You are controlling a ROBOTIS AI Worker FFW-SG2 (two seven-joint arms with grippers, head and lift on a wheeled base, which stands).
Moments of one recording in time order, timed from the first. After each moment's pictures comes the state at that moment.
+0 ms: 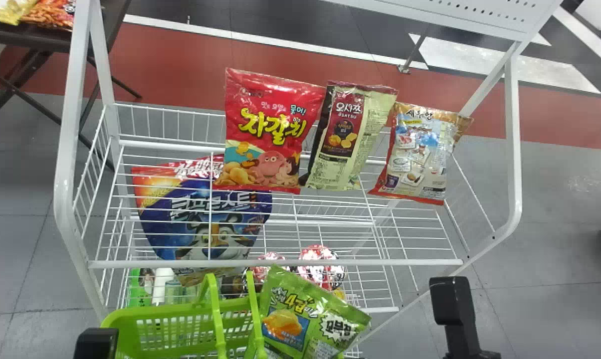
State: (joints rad) left arm 0.59 0.14 -0.21 -2.21 0.47 1.09 -1.02; right arm 0.71 -0.05 -0.34 -2.69 -0.32 1.57 0.57
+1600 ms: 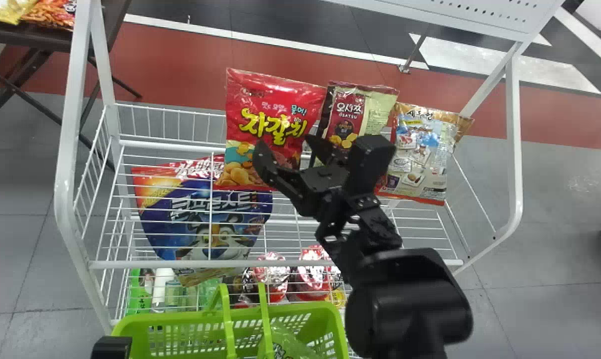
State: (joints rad) left arm 0.59 0.15 -0.24 -2.20 0.44 1.09 -1.02; right arm 0.18 0.00 0.03 -1.90 -0.04 0.31 0.26
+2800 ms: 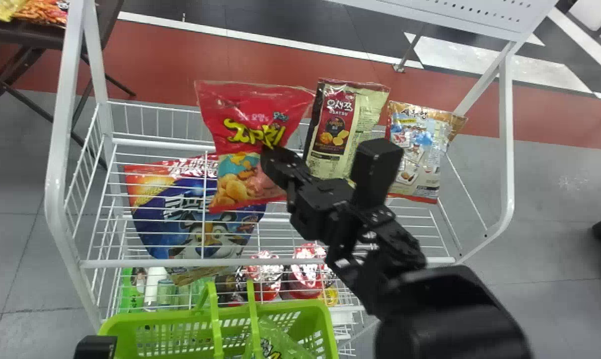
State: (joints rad) left arm 0.60 0.16 -0.23 -2.21 0.45 1.09 -1.02; right arm 0.39 -0.01 0.00 -2.33 -0.04 0.65 0.34
